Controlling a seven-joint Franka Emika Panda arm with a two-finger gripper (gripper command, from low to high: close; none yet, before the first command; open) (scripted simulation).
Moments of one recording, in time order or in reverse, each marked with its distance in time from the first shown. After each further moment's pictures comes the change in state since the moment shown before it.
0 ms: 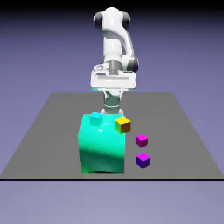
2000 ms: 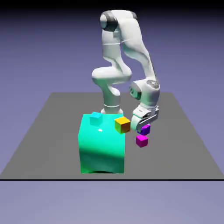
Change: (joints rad) arm 0.267 0.566 0.311 -0.119 -0.081 -0.236 -0.044
